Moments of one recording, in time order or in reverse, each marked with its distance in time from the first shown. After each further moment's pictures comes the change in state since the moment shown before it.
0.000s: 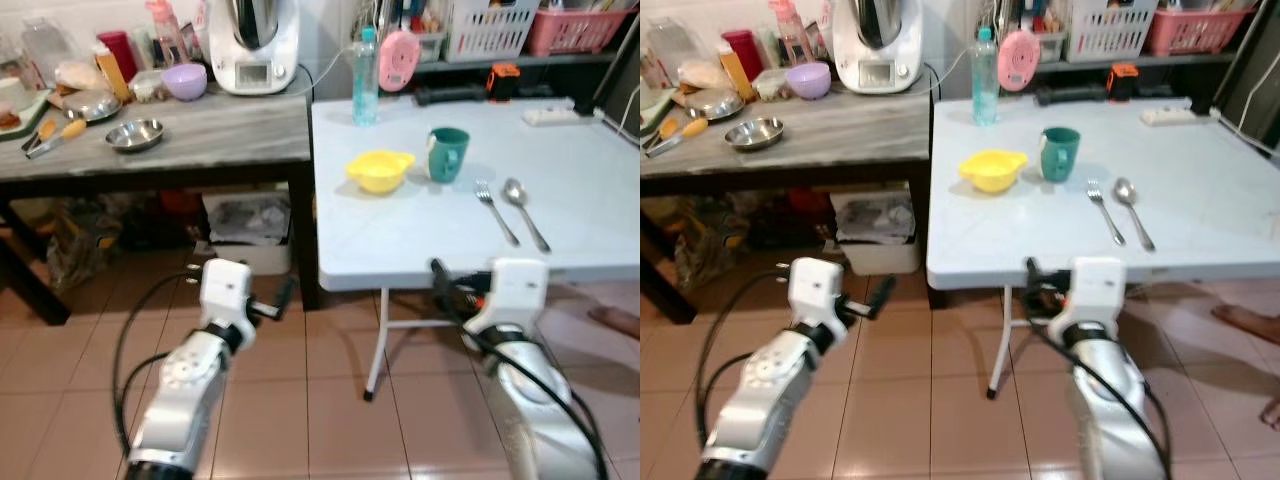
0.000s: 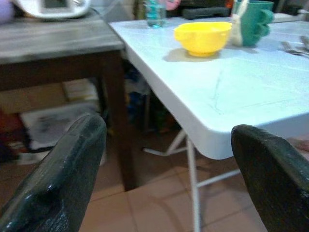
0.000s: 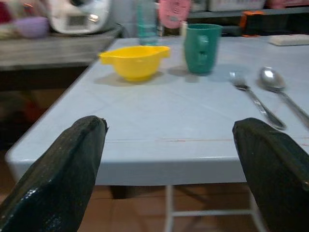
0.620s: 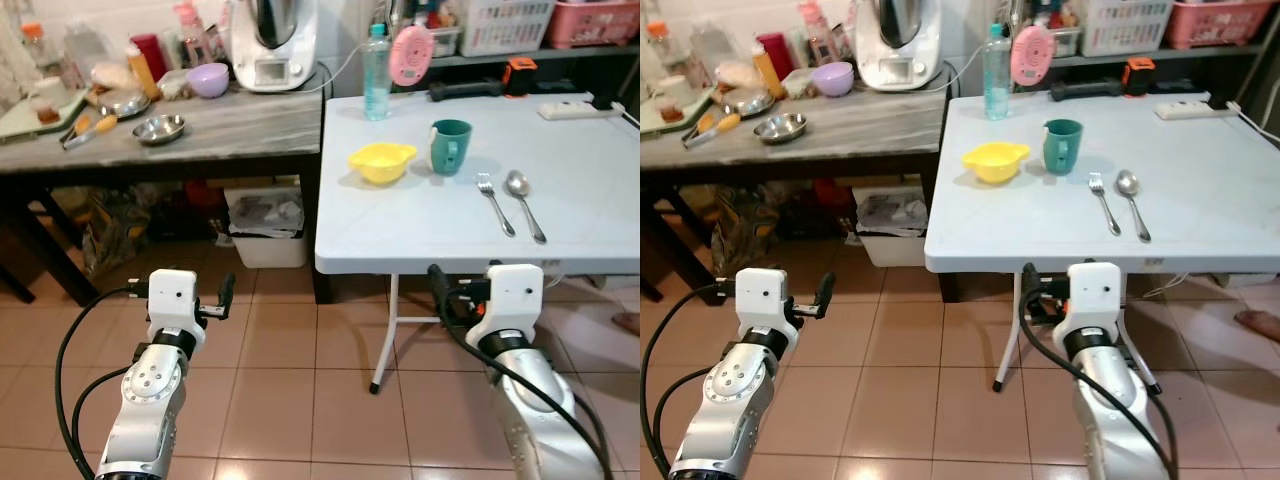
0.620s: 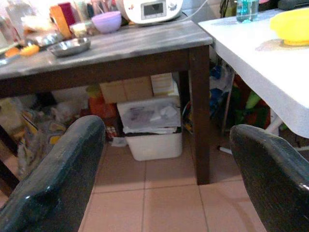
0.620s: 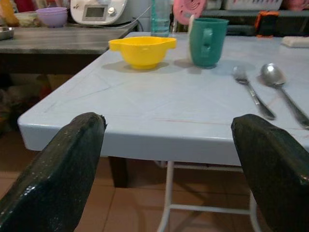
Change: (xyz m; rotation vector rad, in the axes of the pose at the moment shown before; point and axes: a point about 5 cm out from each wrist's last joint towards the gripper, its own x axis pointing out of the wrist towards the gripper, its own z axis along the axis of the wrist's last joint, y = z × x) left arm -0.023 0.047 -0.010 0.090 -0.010 0.291; right arm -0.007 -0.003 -0.006 -0.064 0.000 0.022
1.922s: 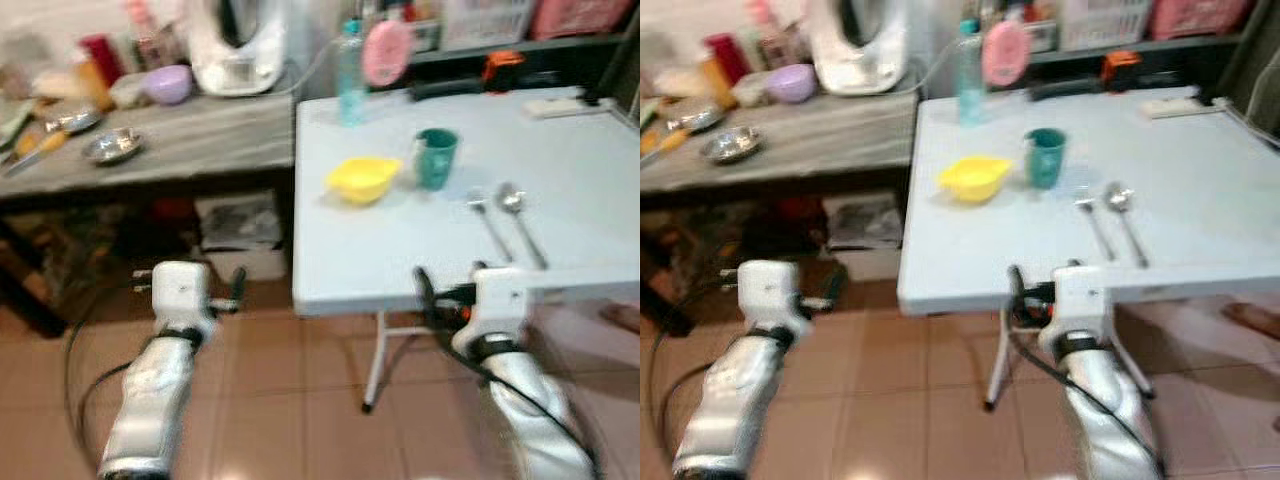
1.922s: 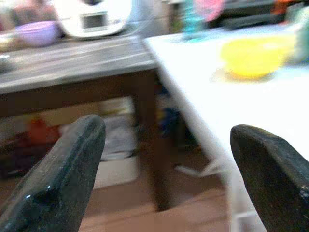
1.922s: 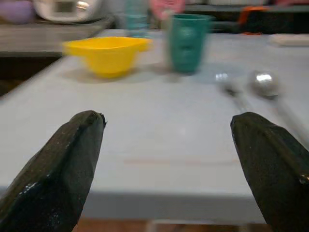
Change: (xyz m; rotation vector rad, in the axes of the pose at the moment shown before) left arm 0.003 -0.031 0.011 -0.076 -0.036 -0.149; right arm -0.005 -0.004 -0.004 -0.033 -0.001 -0.012
